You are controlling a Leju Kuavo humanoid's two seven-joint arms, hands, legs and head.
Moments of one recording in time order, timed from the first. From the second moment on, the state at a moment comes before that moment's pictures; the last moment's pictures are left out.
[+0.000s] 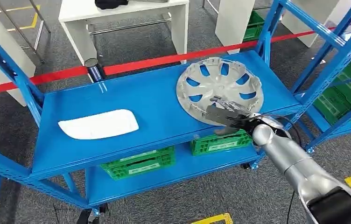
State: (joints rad) left arm -0.08 0.08 -0.80 -0.30 0.94 0.08 -0.19; right arm -0.77 -0.27 0.80 -0.84 0.47 0.12 0.00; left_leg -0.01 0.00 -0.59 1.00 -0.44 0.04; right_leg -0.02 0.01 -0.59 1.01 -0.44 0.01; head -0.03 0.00
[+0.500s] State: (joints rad) left arm -0.08 0.07 -0.80 -0.30 0.97 0.09 -0.20; right arm -0.86 -0.30 0.95 -0.71 0.74 0.09 0.01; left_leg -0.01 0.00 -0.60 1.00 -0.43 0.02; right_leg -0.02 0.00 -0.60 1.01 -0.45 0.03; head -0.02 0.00
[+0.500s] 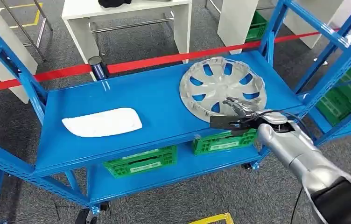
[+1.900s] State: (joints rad) left arm -0.07 0.07 -0.77 -0.31 0.99 0.09 -0.23; right arm -0.90 -0.26 1.04 -0.59 0.84 0.08 0.01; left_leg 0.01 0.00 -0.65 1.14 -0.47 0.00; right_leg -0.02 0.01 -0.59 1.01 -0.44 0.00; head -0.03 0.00
